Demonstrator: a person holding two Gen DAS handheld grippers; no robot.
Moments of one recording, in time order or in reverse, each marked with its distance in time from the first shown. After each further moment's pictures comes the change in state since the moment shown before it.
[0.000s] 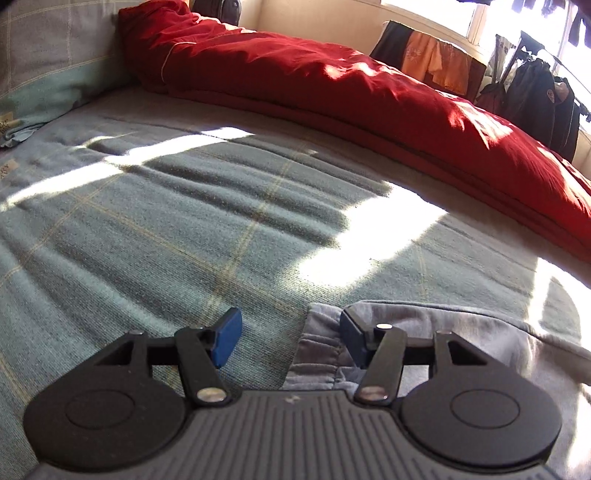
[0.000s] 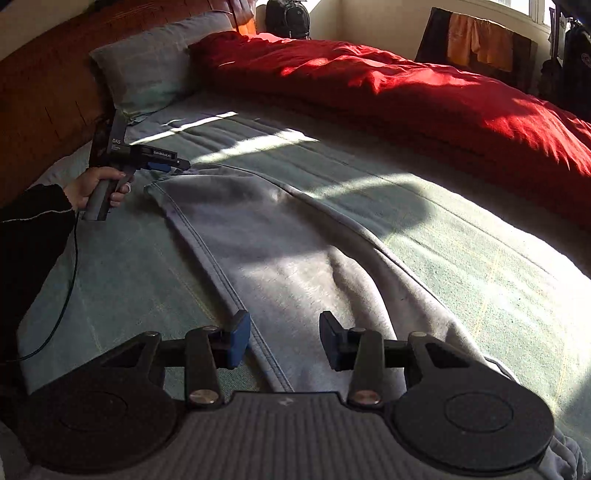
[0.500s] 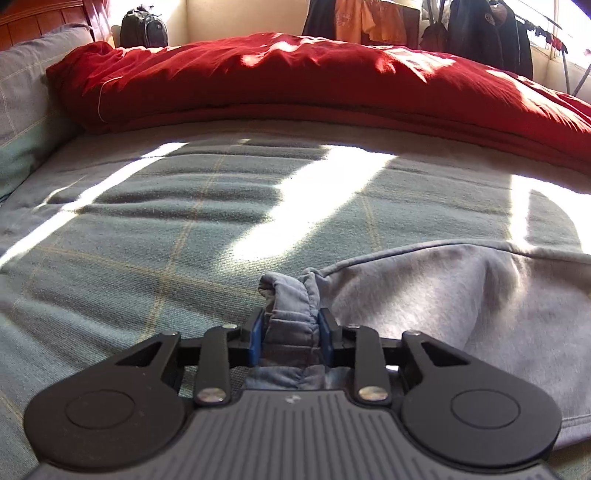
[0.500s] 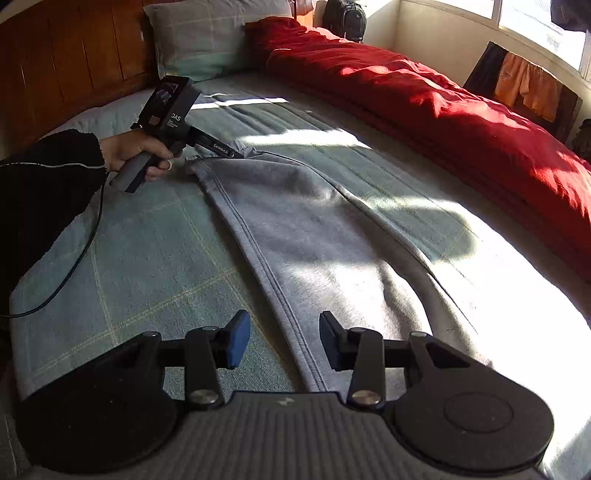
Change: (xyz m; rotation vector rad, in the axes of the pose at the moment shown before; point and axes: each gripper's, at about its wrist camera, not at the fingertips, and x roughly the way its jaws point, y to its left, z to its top) left arm -0.006 -0.053 -0.017 0.284 0.010 0.031; right arm 0.015 0.056 -0.003 -0.174 0.010 -0.016
